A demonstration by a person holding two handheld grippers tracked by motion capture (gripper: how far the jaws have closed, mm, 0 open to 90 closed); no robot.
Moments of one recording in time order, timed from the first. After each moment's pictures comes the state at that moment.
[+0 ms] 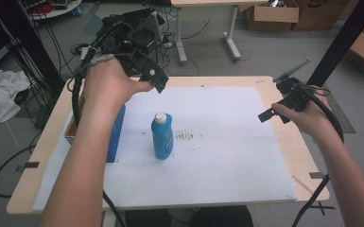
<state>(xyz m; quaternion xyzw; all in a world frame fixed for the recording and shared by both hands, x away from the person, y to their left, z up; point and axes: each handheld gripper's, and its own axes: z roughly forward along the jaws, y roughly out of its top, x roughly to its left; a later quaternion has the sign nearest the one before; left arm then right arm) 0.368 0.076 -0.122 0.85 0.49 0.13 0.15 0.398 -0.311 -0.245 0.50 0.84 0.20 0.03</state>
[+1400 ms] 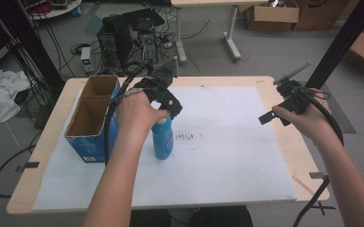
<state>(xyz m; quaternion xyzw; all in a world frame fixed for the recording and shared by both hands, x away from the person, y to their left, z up) 0.387 0.045 -0.215 0.85 0.50 0.09 0.09 0.394 -0.314 -0.250 0.50 0.84 0.20 0.03</state>
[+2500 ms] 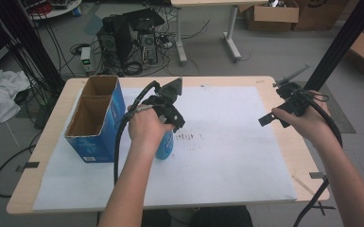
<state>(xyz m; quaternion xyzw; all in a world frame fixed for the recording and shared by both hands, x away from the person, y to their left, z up) 0.394 0.032 -0.275 0.85 0.52 0.08 0.05 0.394 -0.315 -0.257 0.50 0.84 0.20 0.03</state>
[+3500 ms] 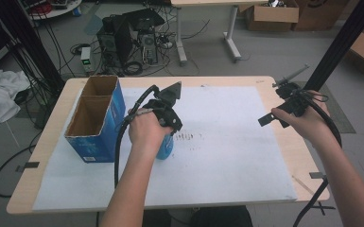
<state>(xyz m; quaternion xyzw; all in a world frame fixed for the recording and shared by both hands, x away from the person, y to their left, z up) 0.395 0.034 -0.288 0.85 0.53 0.07 0.04 0.394 -0.314 -0.258 0.50 0.84 0.20 0.03</state>
